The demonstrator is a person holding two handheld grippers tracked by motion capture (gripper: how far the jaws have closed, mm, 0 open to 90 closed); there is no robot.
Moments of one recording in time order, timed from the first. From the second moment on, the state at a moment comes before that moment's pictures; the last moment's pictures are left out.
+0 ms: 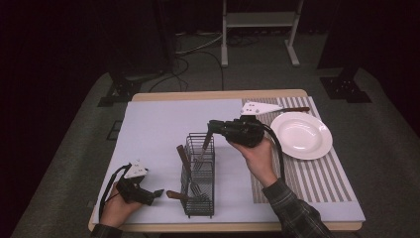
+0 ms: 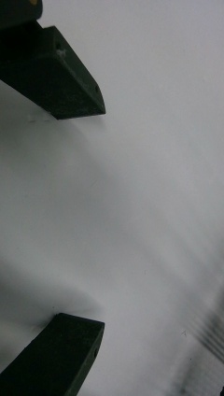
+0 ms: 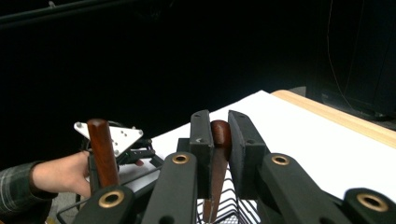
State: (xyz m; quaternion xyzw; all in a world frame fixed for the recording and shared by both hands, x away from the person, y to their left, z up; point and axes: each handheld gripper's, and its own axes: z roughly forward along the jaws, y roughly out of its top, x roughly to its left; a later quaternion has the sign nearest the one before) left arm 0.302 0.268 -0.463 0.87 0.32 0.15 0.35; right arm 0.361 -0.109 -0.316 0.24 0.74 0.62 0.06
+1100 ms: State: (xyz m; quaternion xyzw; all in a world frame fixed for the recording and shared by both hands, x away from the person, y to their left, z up) left arm 0.302 0.268 -0.463 0.87 0.32 0.15 0.35; right arm 0.335 -0.161 -0.266 0.22 0.66 0.71 0.10
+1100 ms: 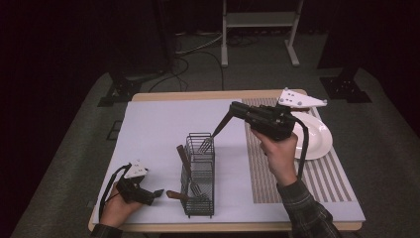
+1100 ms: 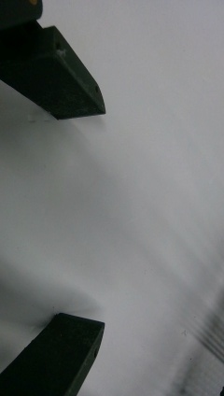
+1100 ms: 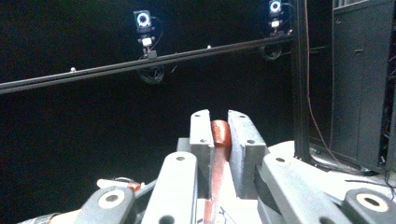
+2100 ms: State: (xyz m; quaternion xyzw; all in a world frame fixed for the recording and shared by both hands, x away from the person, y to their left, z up) left arm 0.302 0.268 -0.463 0.86 0.32 0.14 0.35; right arm 0.318 -0.218 -0.258 0.28 0.64 0.69 0.17
